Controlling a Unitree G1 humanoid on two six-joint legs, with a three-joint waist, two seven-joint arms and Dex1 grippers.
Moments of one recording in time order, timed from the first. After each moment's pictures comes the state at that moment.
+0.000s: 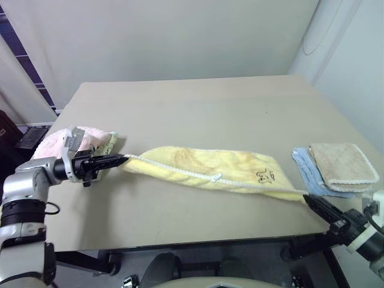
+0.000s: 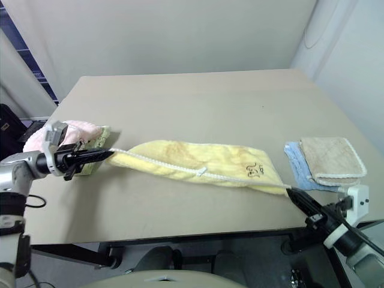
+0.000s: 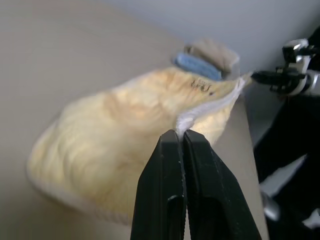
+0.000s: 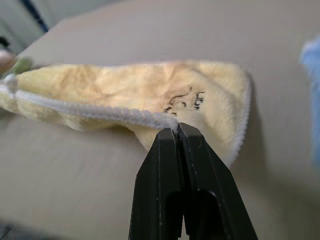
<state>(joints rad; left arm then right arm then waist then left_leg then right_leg) -0.39 0.81 0.18 0.43 -0.52 0.55 -1.61 0.61 -0.53 -0.70 -0.58 0.92 0.66 0.72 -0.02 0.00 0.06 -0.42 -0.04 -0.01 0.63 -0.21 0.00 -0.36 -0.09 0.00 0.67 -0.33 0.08</state>
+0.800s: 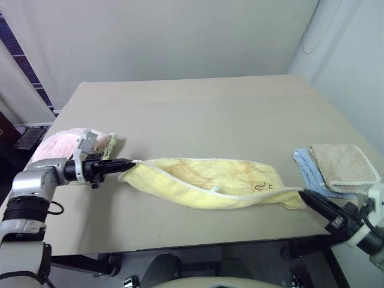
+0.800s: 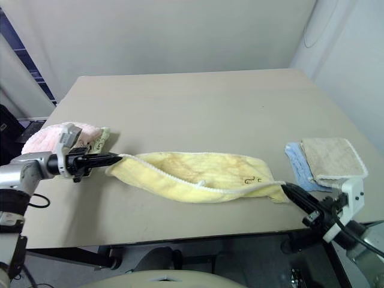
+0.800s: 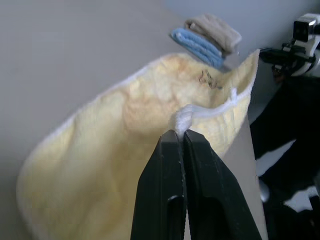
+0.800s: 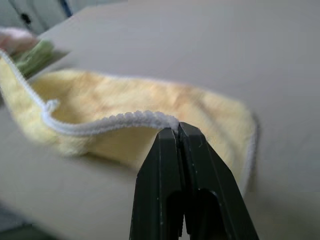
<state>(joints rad) -0.52 0.77 -0.01 0.60 -0.58 0.47 -1.52 0.42 -0.60 -0.61 -0.45 0.80 0.57 0.73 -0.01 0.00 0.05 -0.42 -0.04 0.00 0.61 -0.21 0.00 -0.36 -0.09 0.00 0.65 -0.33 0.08</state>
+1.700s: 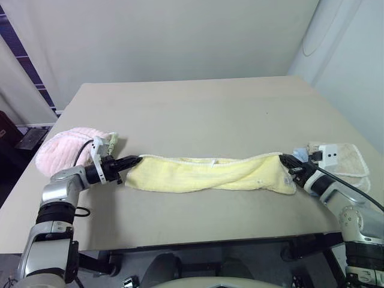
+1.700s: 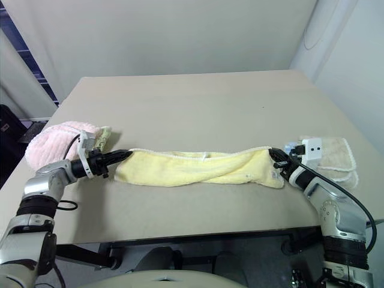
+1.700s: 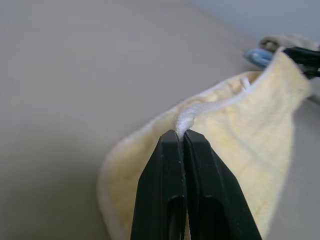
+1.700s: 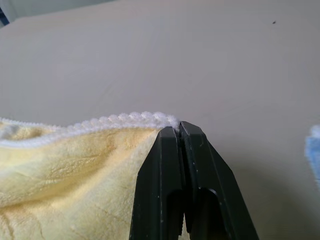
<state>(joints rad) -0.50 0.58 0.13 0.72 -0.42 0.25 -1.24 -0.11 -0.56 -0.32 0.05 0.54 0.51 0.59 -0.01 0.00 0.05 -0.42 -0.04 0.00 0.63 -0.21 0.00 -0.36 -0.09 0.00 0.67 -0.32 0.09</state>
